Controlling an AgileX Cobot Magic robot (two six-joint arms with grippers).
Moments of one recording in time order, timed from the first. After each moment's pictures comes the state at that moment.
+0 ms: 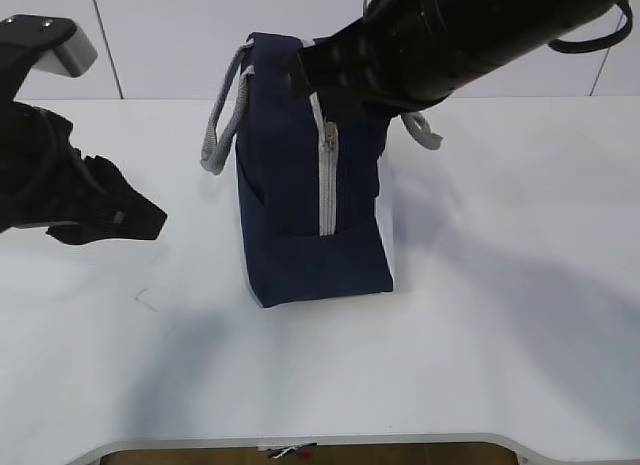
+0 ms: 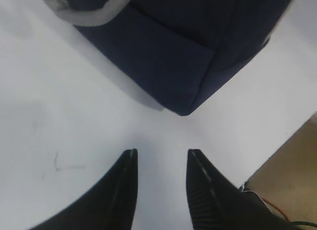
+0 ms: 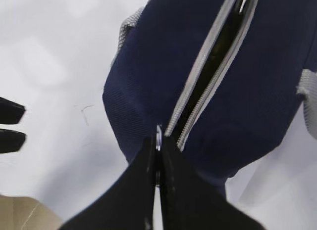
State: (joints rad) left arm -0.42 1.32 -0.90 -0.50 0.60 0.47; right arm 0.66 1.51 -1.33 -0.06 0.64 0.23
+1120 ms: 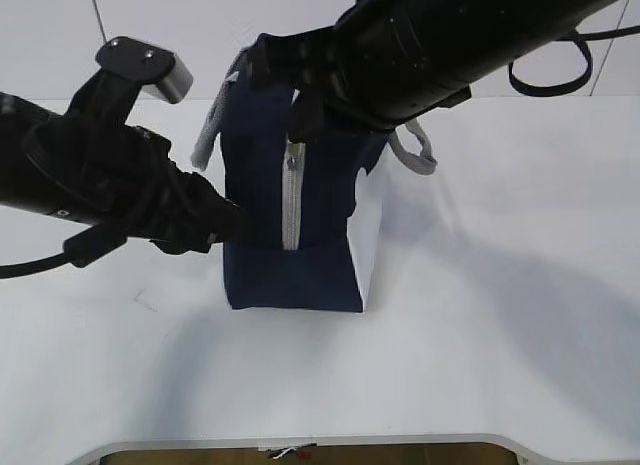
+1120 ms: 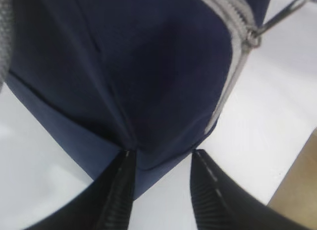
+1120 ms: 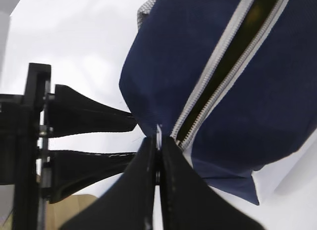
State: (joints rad) left arm -0.53 1.48 -0.89 -0.88 0.38 0.91; right arm 0.66 1.54 -1.33 0.17 0.64 0.24
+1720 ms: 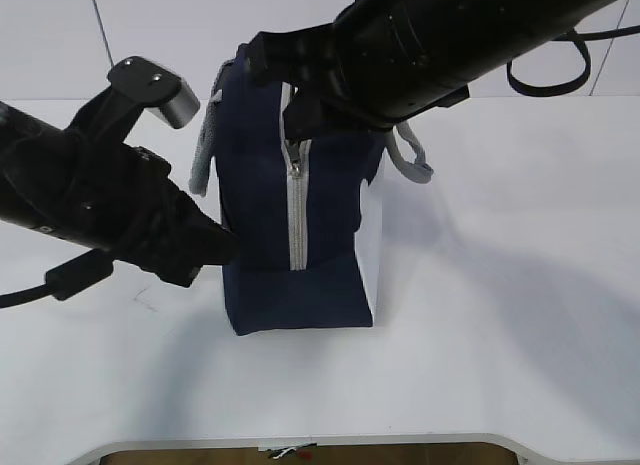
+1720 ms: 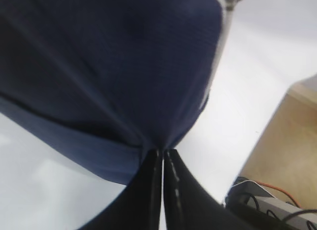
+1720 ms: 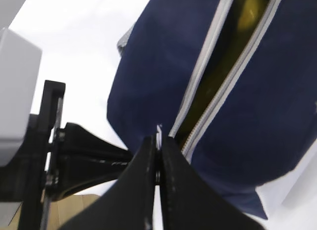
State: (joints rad) left arm -0.53 1.48 -0.89 -0.81 0.49 0.91; right arm 0.66 1.54 -1.33 0.18 0.63 0.23
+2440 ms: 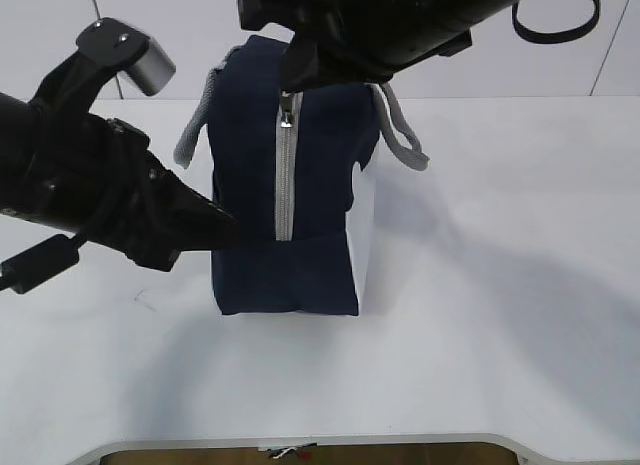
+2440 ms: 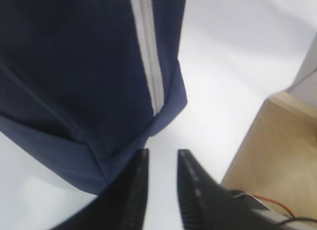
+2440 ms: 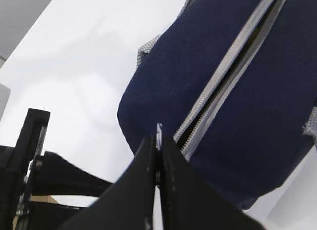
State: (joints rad) left arm -0.53 1.38 -0.89 -0.81 0.54 0.91; right arm 0.66 1.54 -1.42 0.14 0.66 0.23
